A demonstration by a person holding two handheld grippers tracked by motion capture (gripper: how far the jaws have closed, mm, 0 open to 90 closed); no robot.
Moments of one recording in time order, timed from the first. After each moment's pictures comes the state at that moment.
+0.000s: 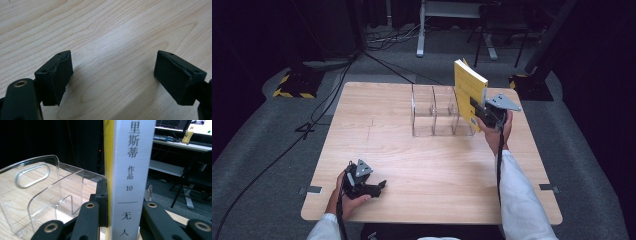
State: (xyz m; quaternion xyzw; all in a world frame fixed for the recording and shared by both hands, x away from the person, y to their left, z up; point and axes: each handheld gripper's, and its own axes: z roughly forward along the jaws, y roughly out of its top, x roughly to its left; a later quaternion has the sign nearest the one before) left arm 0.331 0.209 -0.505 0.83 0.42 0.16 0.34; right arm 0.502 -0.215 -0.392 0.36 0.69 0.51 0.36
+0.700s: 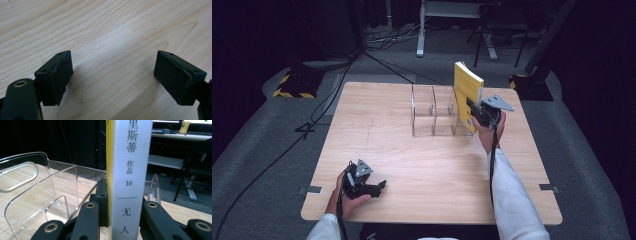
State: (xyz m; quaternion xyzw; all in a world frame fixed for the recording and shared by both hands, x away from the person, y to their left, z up) left arm 0.331 0.209 -0.505 0.83 0.42 0.16 0.34; right arm 0.521 -0.210 -0.418 0.40 0.67 0.52 0.35
